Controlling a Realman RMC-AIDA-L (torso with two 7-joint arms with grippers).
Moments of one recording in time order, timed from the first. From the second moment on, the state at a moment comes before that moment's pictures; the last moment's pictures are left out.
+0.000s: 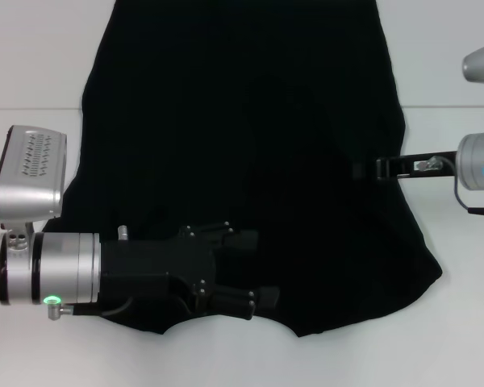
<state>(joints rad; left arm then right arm) -0.55 -2.14 0.82 0.66 1.94 1.63 -1.32 0.83 2.03 -0.71 -0.50 -2.29 -1.02 2.11</state>
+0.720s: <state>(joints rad) -0.55 -2.14 0.81 0.65 1.94 1.62 -1.35 0.82 2.03 -0.71 -0.54 -2.22 -1.10 2.12</state>
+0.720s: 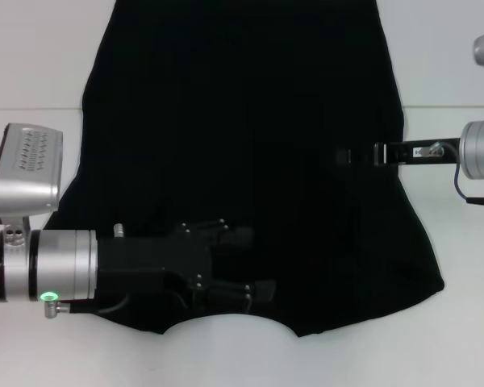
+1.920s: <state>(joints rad) -0.37 -2.10 0.38 0.92 2.30 1.43 -1.48 0.78 2.09 -0.72 -0.48 -1.97 -1.20 1.82</state>
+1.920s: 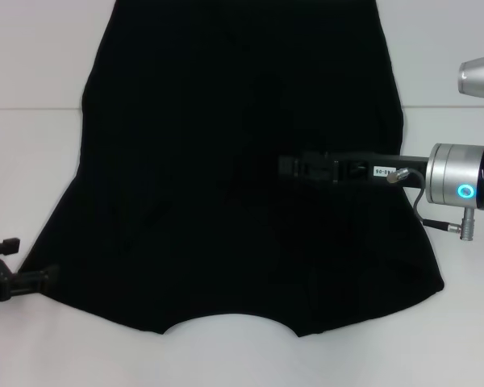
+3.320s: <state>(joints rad) -0.39 -2.14 0.40 0.89 2.41 1.28 -1.46 0.77 2.09 -0.71 -0.49 -1.96 -1.20 1.82</state>
